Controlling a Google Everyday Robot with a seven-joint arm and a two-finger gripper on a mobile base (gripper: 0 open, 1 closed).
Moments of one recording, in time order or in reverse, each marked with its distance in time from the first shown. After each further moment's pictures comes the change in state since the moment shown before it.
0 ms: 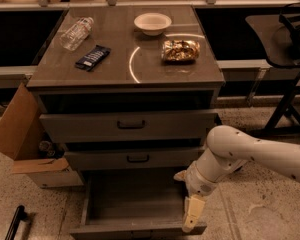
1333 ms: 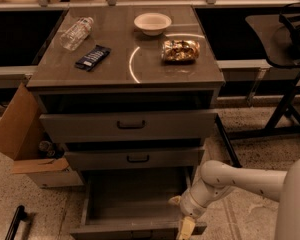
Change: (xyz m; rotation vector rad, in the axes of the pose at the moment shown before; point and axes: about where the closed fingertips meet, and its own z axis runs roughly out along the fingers) arm 0.075 -0.040 0.149 -0.105 -0.118 0.043
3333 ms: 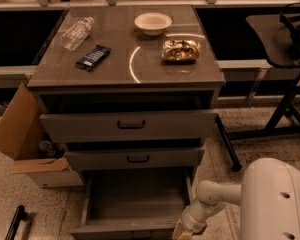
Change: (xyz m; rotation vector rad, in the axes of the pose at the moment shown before) arm 0.112 -0.050 0.098 -0.025 0.102 -0.033
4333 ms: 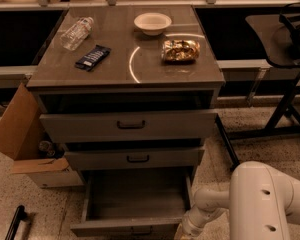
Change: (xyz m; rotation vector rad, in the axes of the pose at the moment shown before) arm 0.039 -0.028 0.039 0.061 0.049 0.081
